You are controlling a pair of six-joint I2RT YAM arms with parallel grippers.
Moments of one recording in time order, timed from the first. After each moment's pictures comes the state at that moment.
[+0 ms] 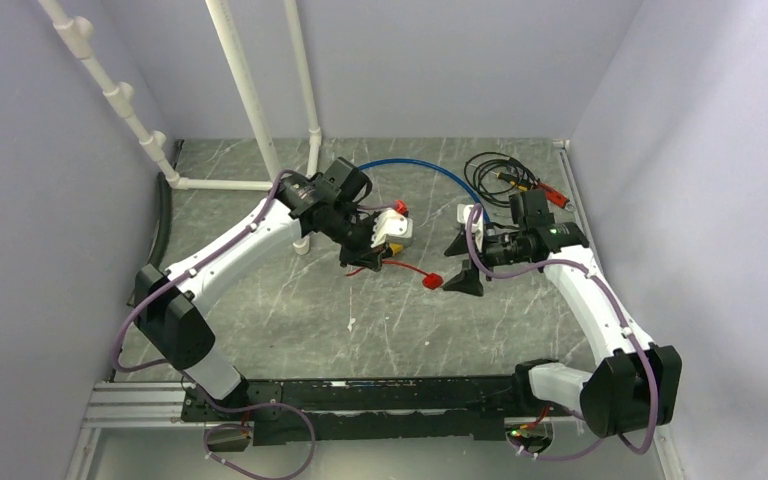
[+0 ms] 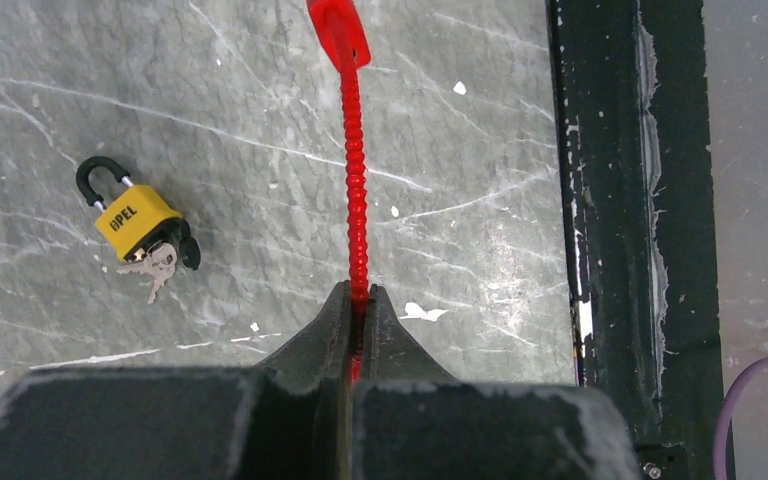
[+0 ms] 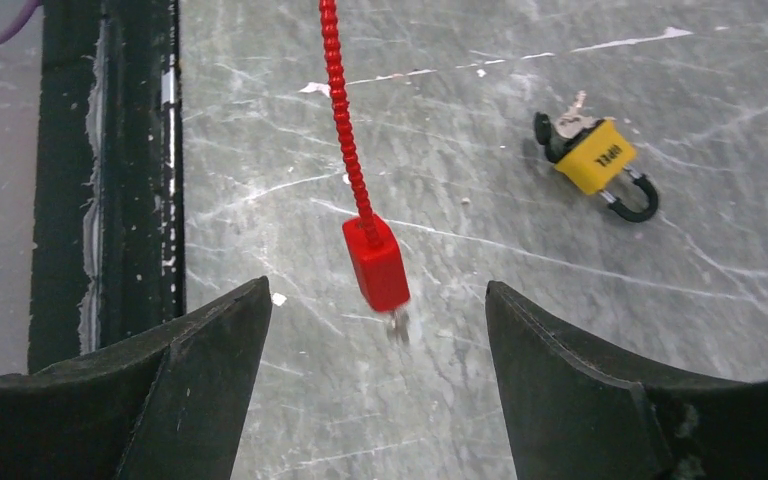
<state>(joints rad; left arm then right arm) -0.72 1.61 1.56 -1.01 0.64 0.77 0.16 1.17 0.99 -0.87 -1.03 -0.95</state>
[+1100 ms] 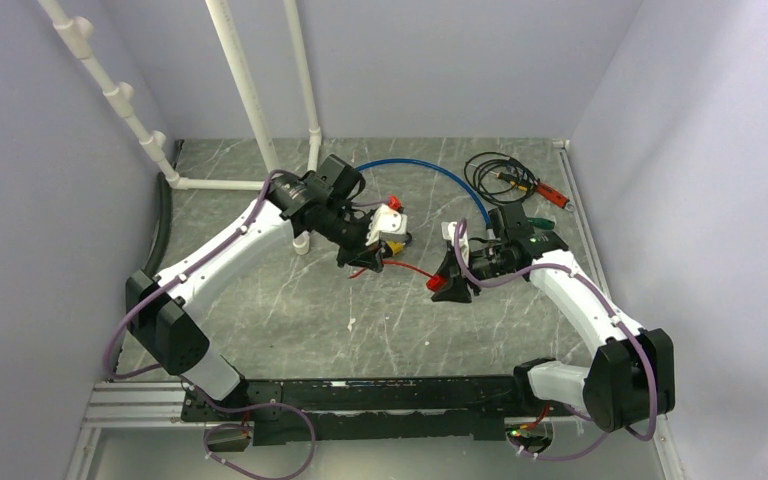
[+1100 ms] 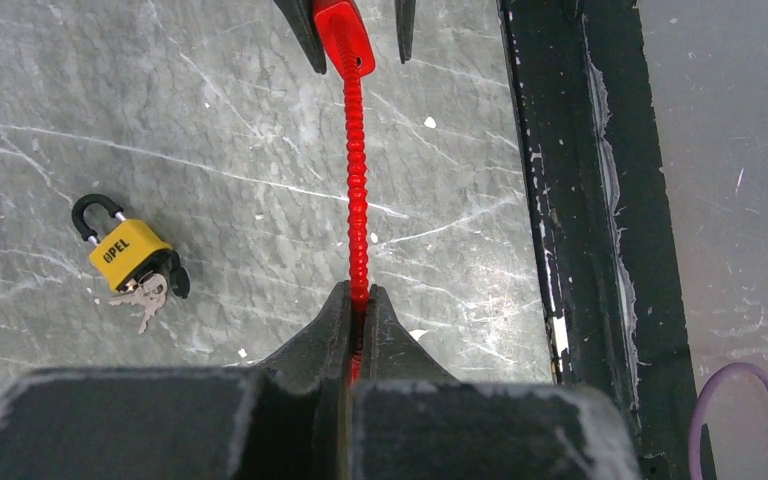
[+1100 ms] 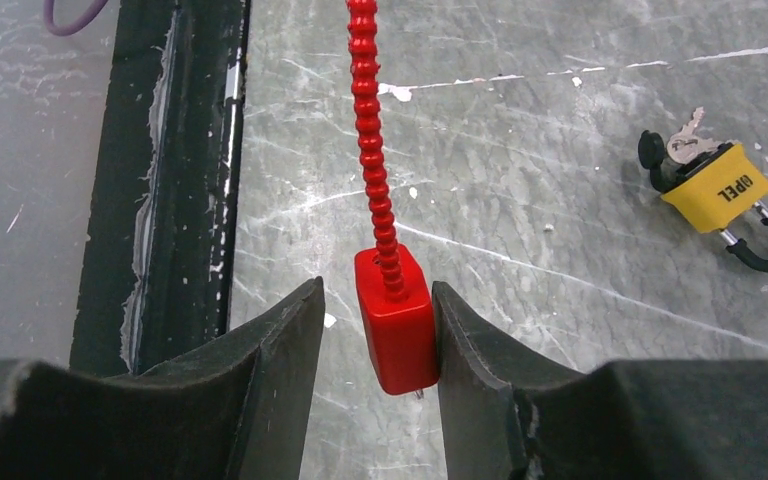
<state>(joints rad) -0.71 1.57 1.55 -1.01 0.73 0.77 0.27 1.21 0.87 -0.78 -1.08 -0.93</state>
